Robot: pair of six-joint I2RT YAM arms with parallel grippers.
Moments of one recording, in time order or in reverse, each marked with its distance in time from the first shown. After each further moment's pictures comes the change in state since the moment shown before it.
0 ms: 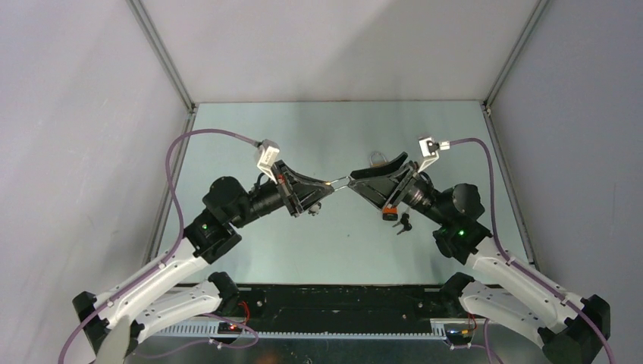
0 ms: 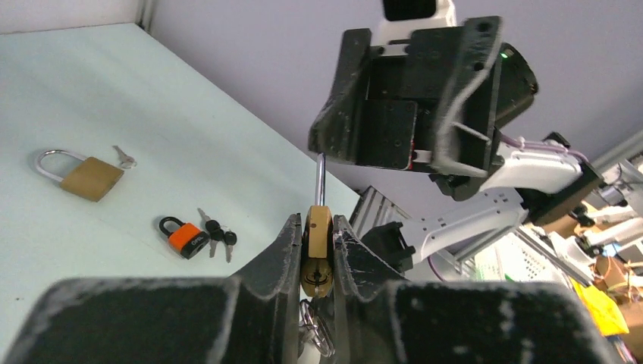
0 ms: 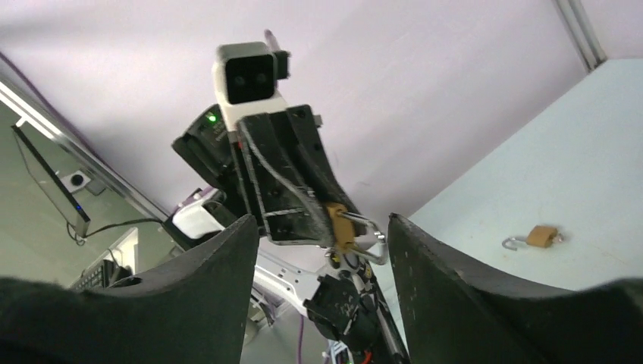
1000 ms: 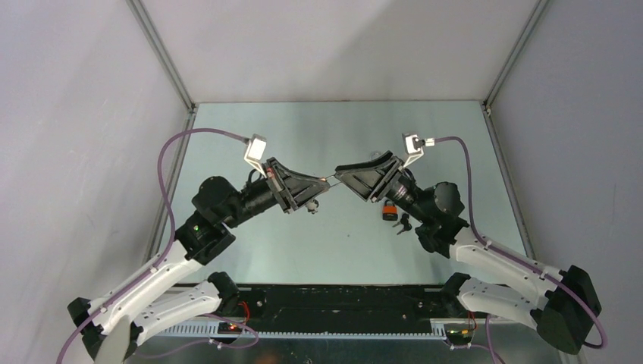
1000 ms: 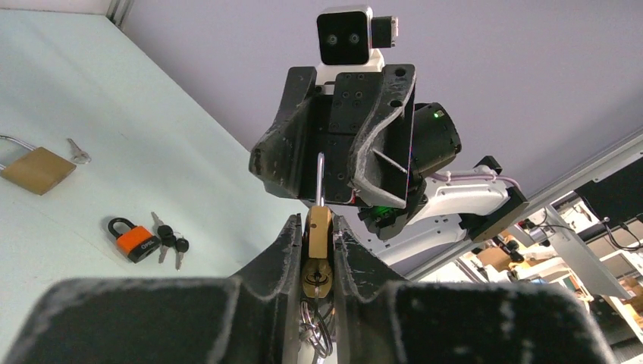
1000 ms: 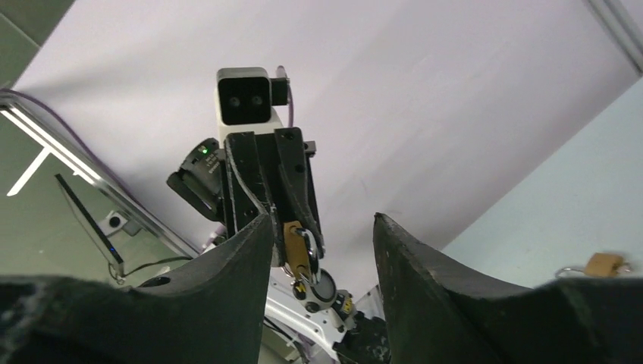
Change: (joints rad) left arm 0.011 -0.031 0.045 -0.037 -0.037 -0.181; right arm 0.071 0.150 -0.011 0.235 0.126 0.113
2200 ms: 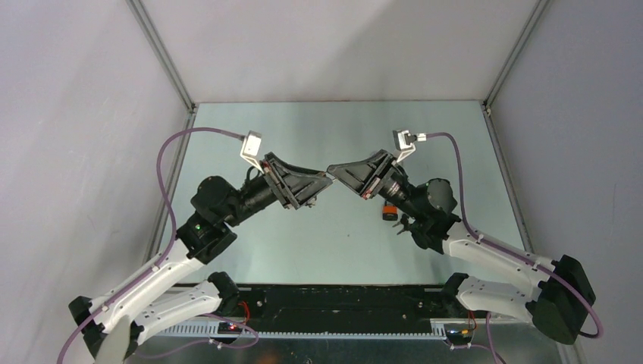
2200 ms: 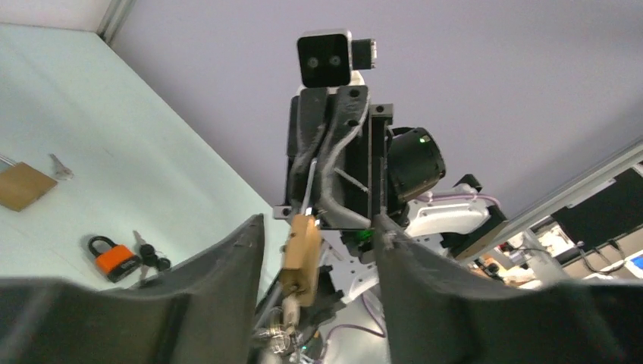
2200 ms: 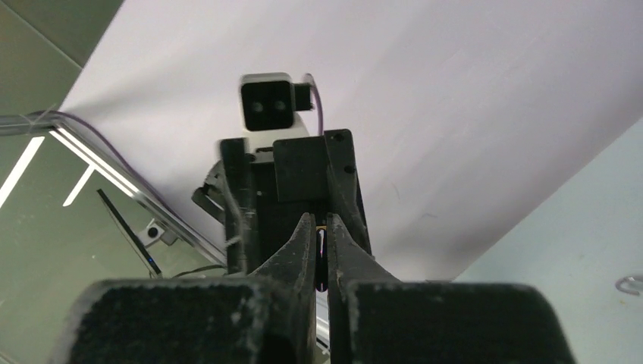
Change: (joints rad) left arm 0.003 0.012 0.000 0.063 -0.032 -0.059; right arm 0.037 0.081 0.050 0.091 0.022 0.107
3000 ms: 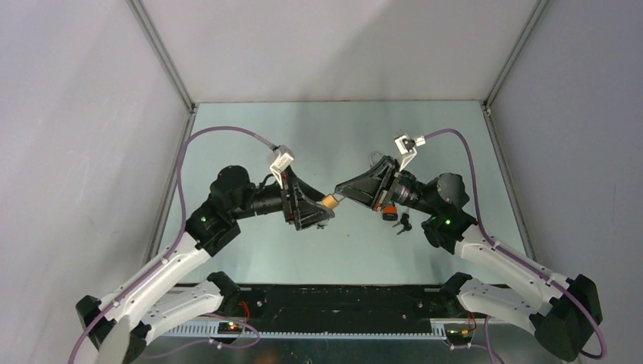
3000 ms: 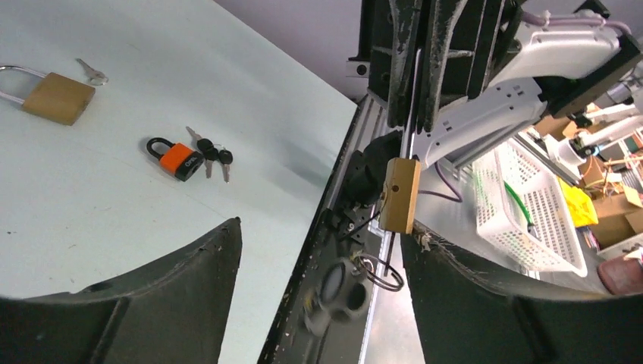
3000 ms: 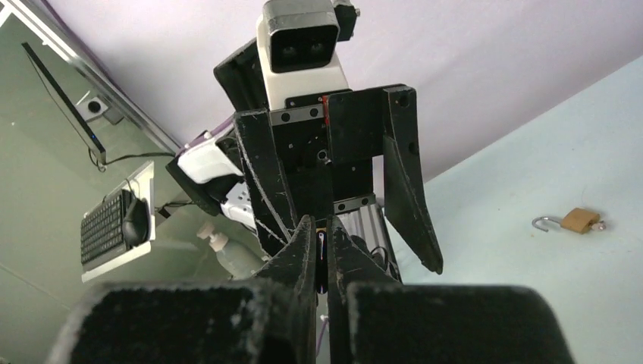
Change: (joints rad) left arm 0.107 0.053 -0.013 -0.251 0.335 0.328; right arm -0.112 -0.098 0.005 -0.232 -0.343 -0.218
